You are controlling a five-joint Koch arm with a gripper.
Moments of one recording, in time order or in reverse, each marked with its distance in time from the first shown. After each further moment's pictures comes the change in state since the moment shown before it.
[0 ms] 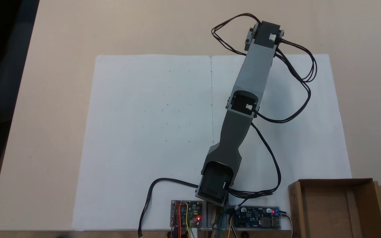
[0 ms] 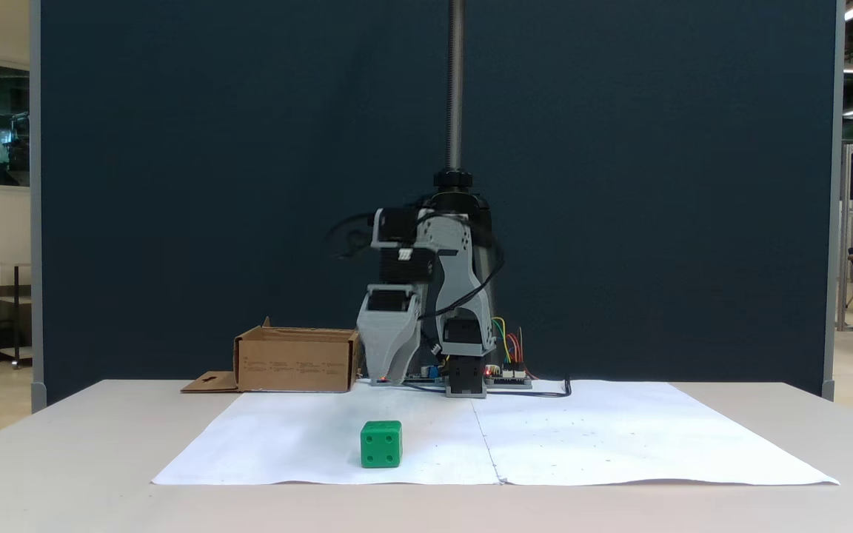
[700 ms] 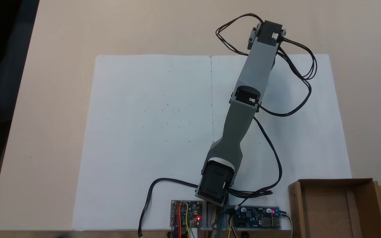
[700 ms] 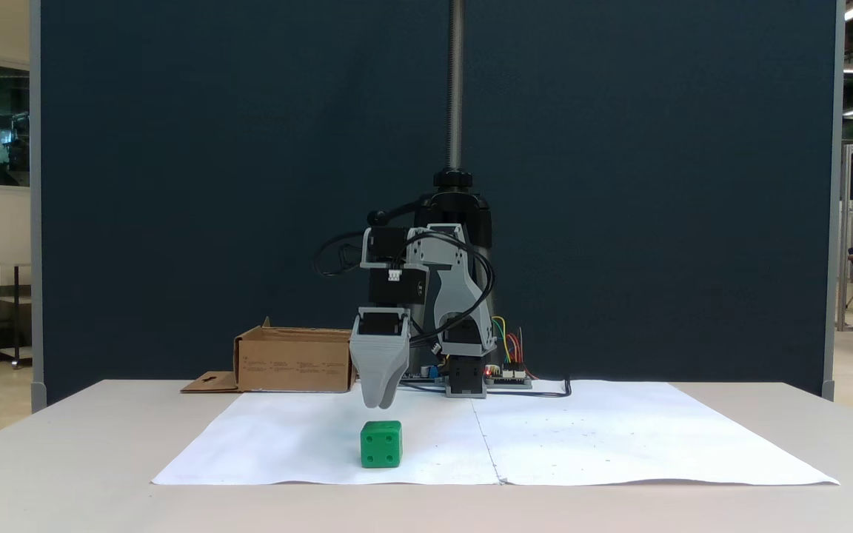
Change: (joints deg) arm 0.5 -8.2 -7.6 0.1 -6.1
